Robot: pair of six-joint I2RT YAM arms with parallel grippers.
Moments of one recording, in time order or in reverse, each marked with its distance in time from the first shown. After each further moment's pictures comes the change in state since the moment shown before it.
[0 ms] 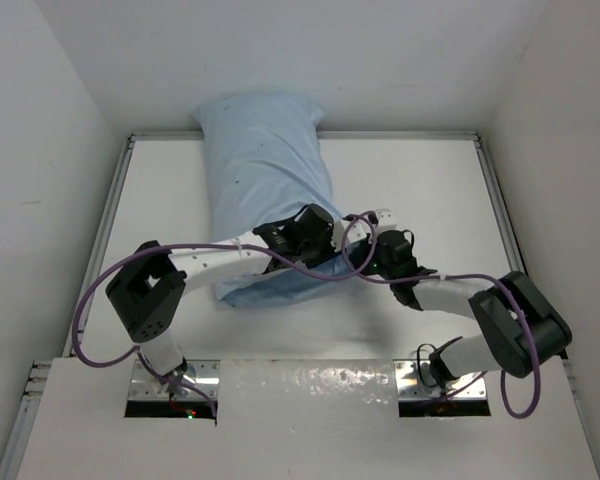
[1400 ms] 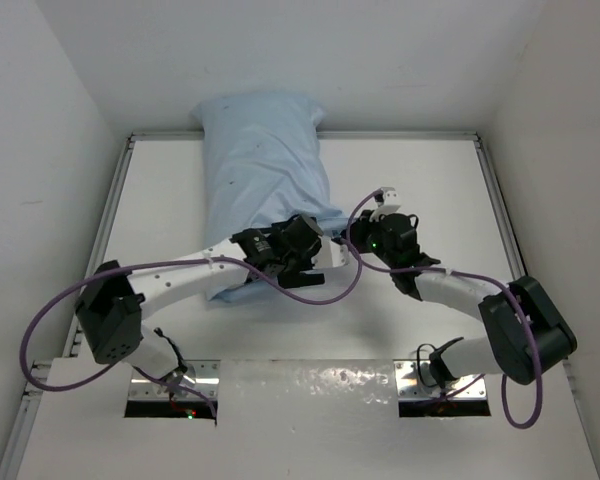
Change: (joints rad) left arm -0.058 -0.201 0.021 -0.404 -0.154 0.237; right arm -0.012 -0.006 0.126 0.082 -0.049 0.130
